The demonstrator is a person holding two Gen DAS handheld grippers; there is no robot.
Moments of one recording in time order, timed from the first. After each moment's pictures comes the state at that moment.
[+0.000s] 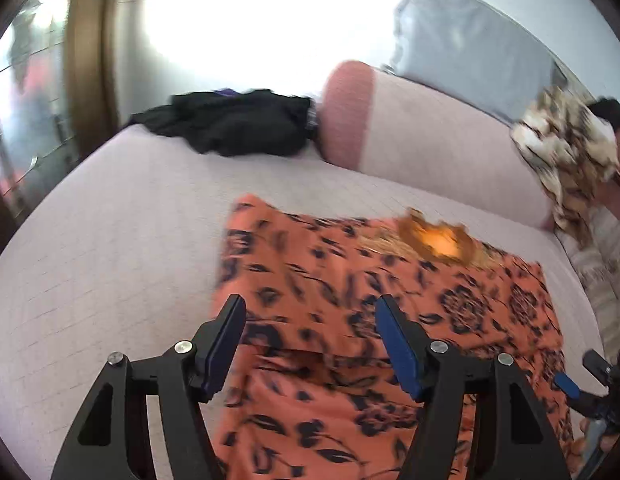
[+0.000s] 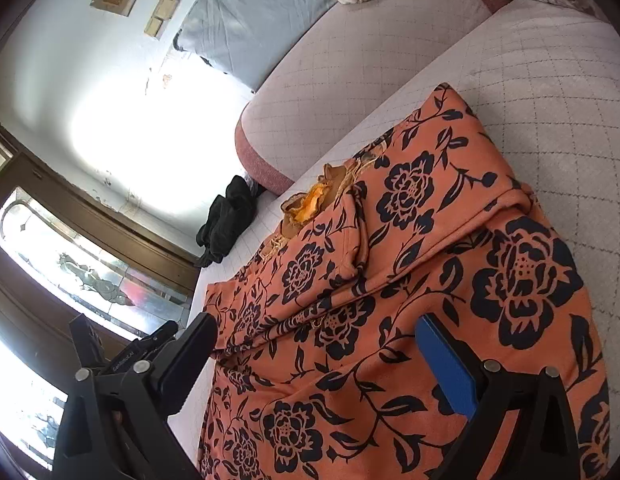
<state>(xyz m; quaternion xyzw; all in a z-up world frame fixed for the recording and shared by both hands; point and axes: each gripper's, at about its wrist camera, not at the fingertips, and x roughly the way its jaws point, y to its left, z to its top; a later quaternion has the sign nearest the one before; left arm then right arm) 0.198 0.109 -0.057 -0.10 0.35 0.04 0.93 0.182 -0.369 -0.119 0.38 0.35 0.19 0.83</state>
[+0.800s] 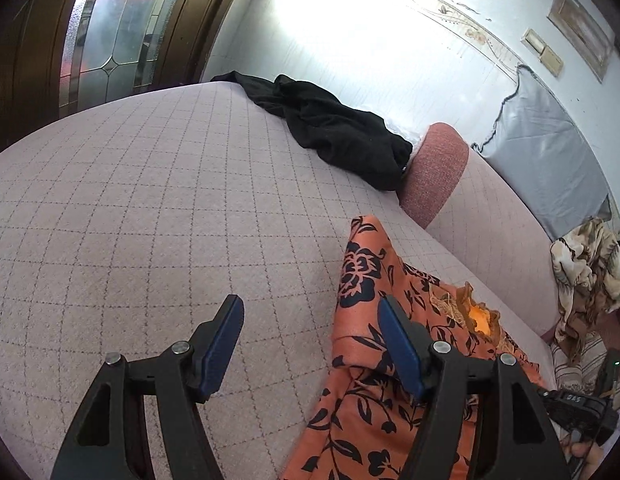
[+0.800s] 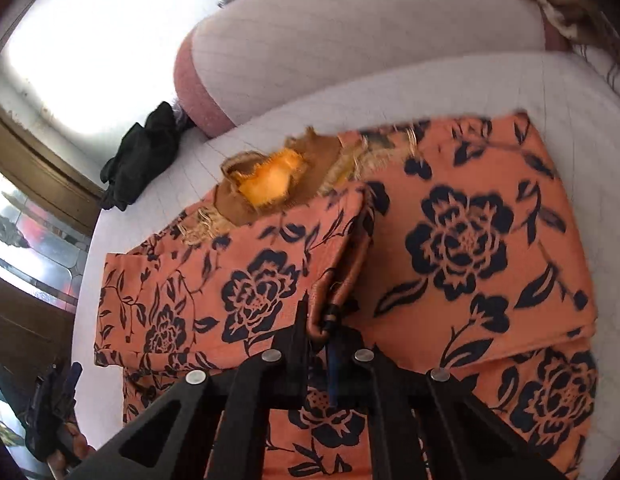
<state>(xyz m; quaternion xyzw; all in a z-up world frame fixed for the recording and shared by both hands) 0.188 0.201 -0.097 -0.27 0.32 0.09 0.90 0.297 -0.282 -0.090 0.18 0.48 0.10 0.86</state>
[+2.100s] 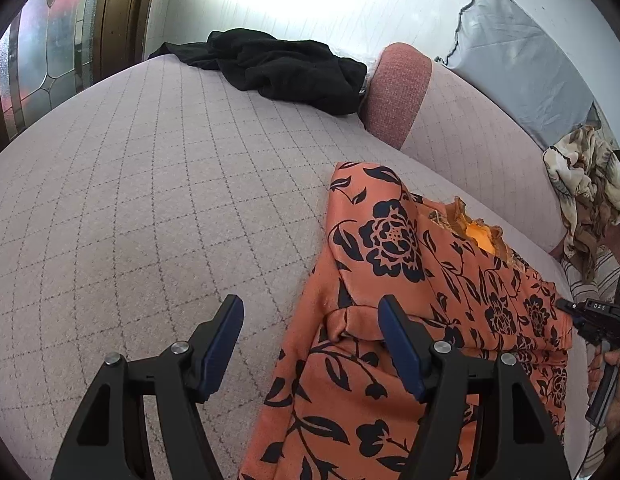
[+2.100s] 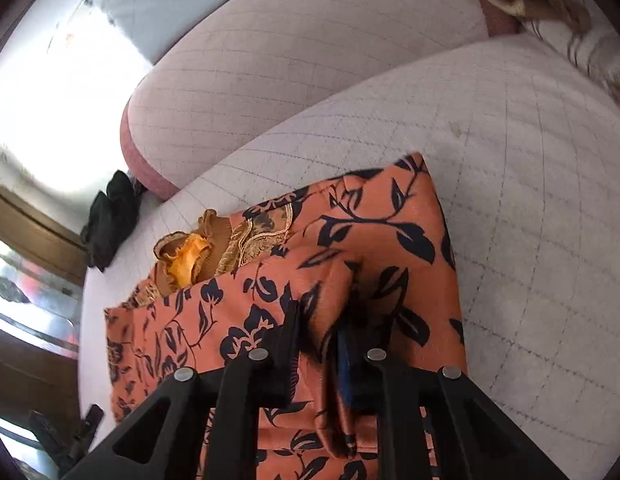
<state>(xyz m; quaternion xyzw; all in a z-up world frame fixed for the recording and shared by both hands) 0.218 0.145 -0.121 -0.18 0.40 0.02 0.90 0.334 -0.389 -0.104 0.22 0.47 0.05 0.86</state>
